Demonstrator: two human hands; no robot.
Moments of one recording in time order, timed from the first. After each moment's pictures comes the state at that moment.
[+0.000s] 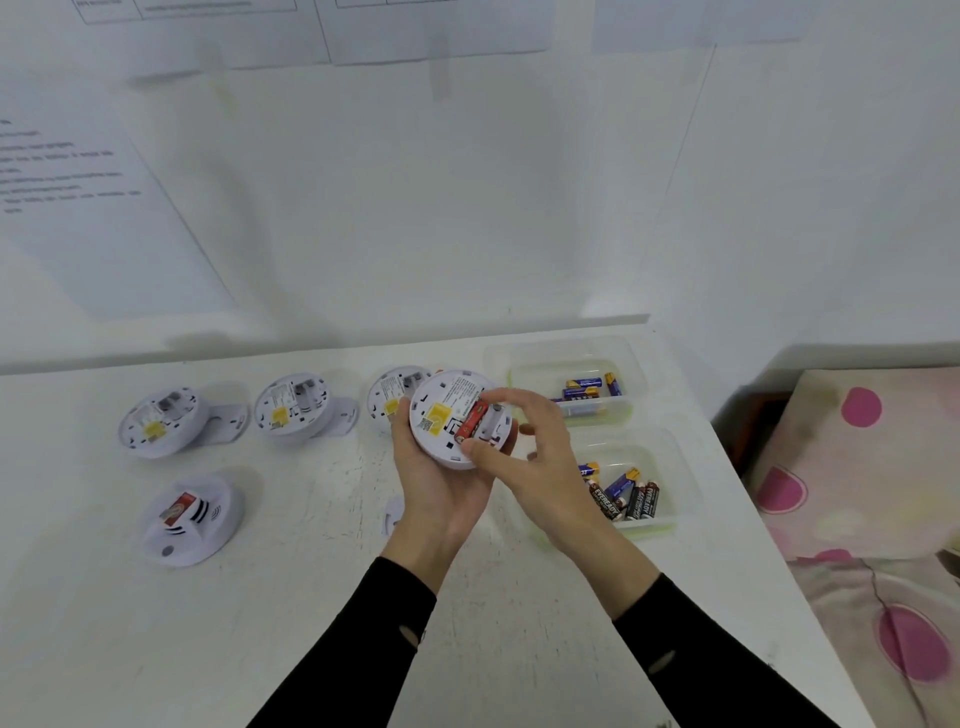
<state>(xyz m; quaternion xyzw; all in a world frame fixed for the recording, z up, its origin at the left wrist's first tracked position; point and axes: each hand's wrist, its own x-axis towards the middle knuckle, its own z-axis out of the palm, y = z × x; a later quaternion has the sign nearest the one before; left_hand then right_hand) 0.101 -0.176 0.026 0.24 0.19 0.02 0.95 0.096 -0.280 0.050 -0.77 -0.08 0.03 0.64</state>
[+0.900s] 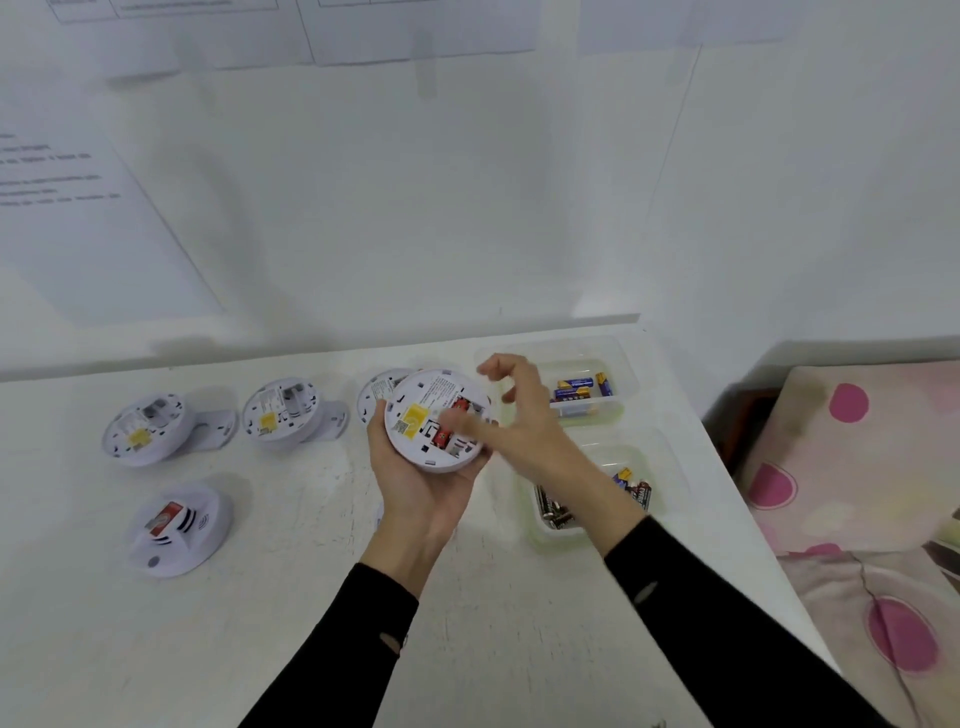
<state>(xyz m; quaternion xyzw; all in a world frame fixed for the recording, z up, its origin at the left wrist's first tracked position) 0.099 -0.167 0.033 0.23 0.16 0.03 0.96 0.135 -0.281 0.061 -0.79 -0.13 0.06 0.59</state>
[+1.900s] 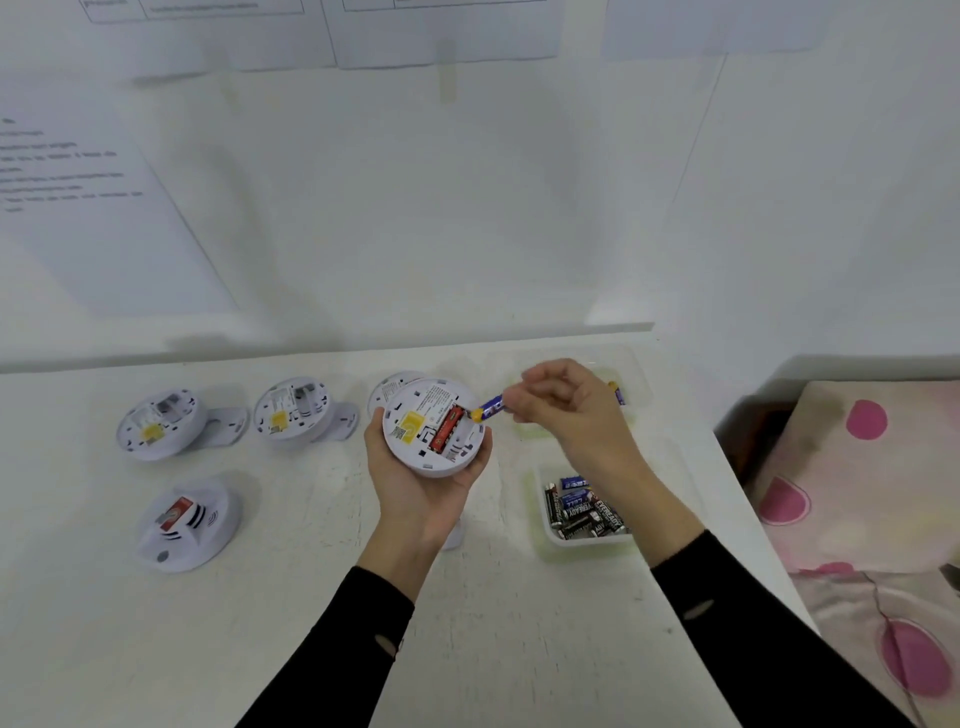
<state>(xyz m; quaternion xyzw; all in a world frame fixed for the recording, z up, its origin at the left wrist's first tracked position) 0.101 -0.156 0.029 0.20 0.20 0.04 0.96 0.146 -0.310 0.070 -0.68 -0.09 0.07 0.73</state>
